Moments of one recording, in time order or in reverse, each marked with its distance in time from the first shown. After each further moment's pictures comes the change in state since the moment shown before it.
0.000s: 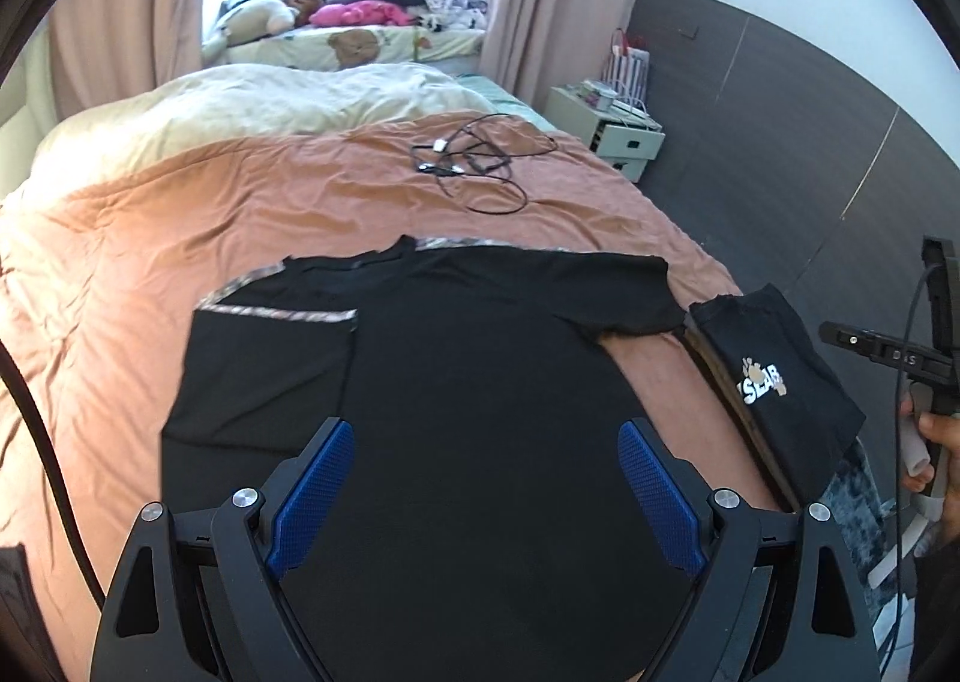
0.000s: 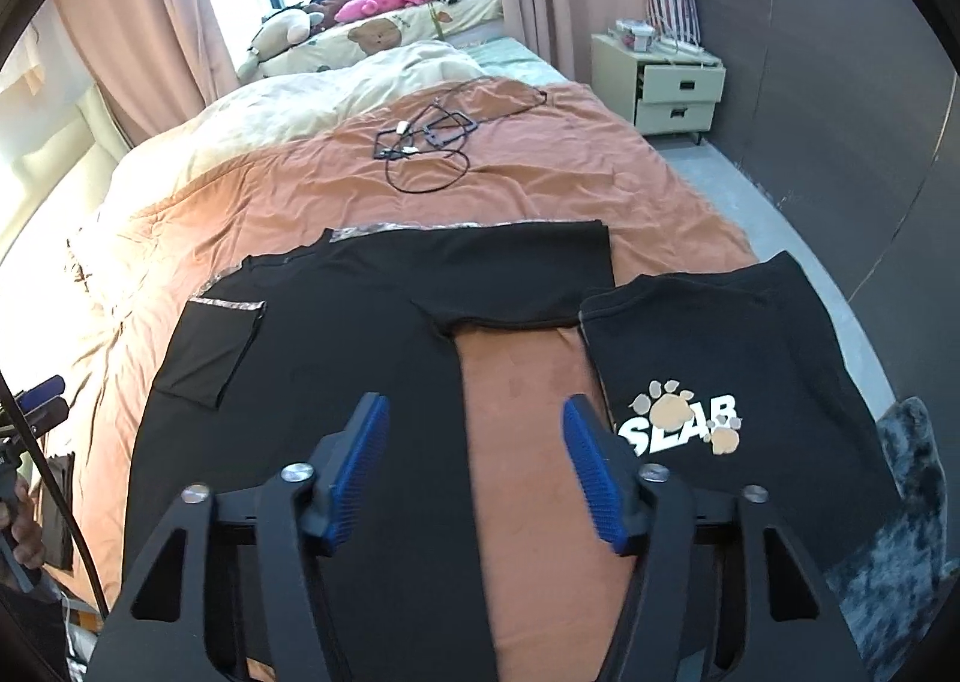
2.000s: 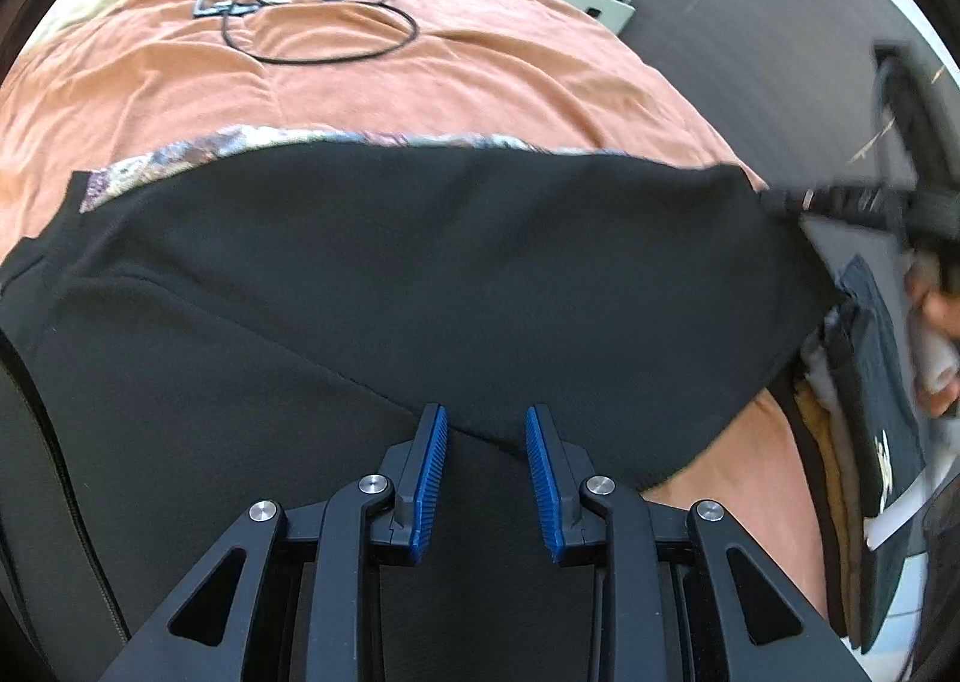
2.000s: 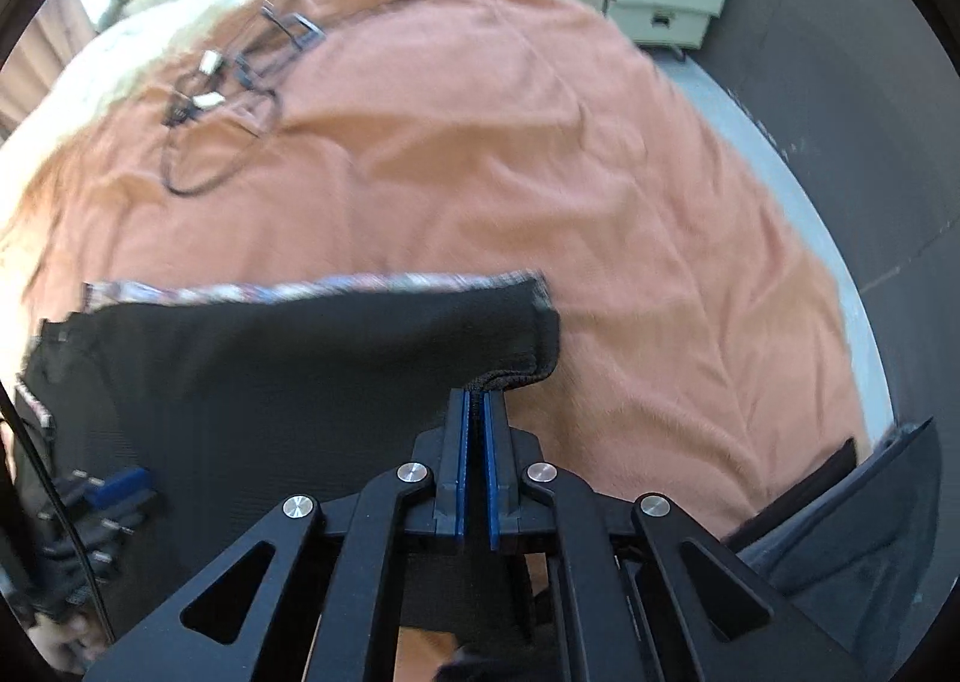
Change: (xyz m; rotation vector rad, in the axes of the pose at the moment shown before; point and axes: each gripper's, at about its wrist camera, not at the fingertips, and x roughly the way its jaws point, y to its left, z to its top) left arm 0.396 -0.071 0.071 0.039 0.306 -0.213; right arm 0.358 -0.098 0.179 0.039 0.218 -0.113
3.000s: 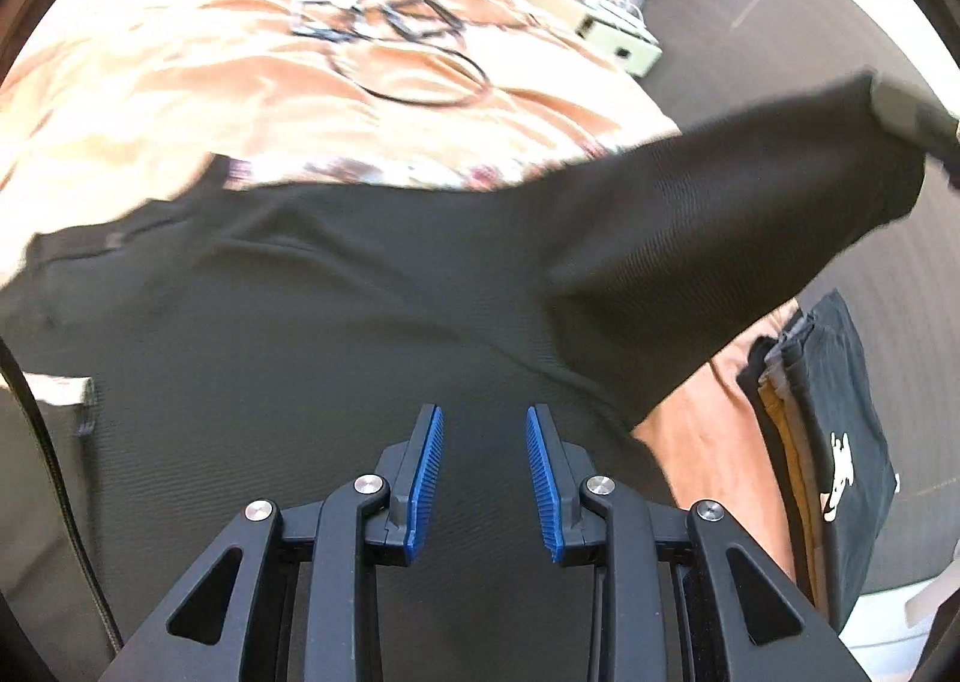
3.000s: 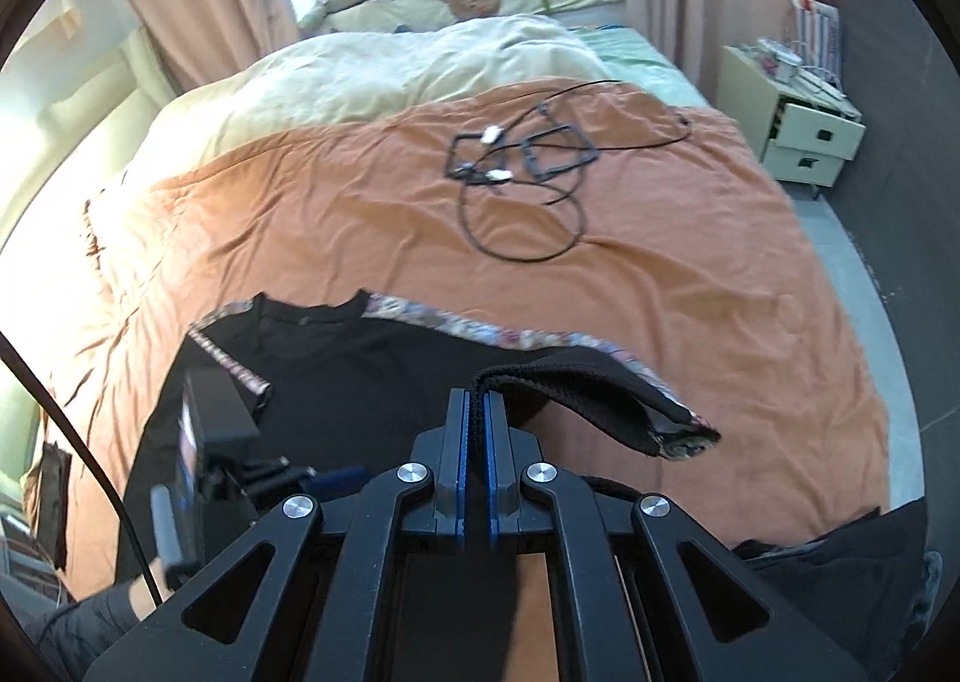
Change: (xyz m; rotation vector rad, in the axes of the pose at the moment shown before) left arm -0.102 0.040 -0.024 -0.098 -0.074 0.030; right arm -0.159 0.116 -0.047 -0.246 -0.149 0.245
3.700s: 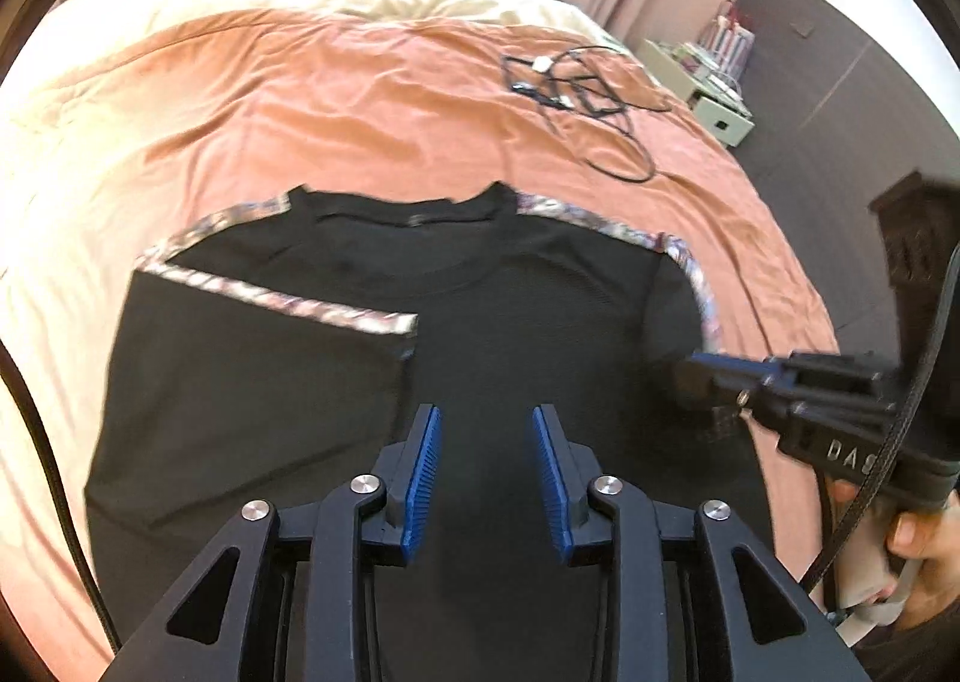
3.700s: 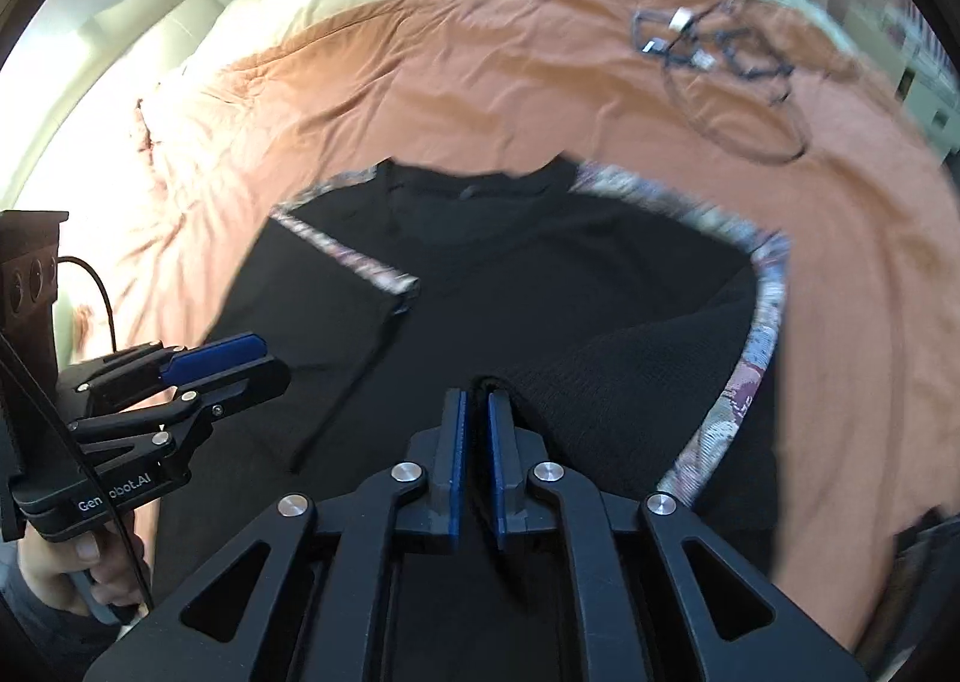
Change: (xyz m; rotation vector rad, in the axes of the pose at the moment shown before) left arm -0.126 0.126 -0.040 -0.153 -0.069 0.161; right arm 0.132 0.124 -0.018 -0.052 0.214 0.174
